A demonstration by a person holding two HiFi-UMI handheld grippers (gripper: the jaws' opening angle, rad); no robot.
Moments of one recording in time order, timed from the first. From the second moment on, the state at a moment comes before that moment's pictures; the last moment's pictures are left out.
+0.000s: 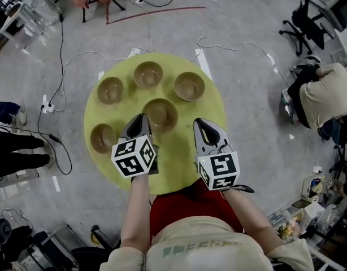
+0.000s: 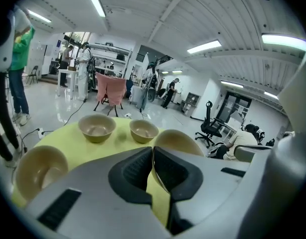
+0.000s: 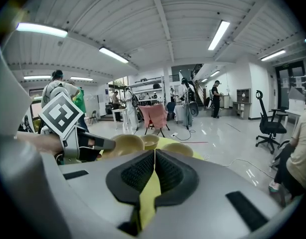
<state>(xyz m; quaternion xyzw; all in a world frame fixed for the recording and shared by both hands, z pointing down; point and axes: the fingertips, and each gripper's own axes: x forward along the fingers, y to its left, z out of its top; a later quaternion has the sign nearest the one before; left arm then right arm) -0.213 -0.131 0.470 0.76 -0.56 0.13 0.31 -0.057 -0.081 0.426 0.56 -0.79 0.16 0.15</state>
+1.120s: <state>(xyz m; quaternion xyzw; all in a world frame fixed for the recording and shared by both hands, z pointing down) -0.143 -0.137 0.392 0.79 -0.56 0.08 0.23 0.009 -0.066 0.395 0.59 -0.79 0.13 0.13</state>
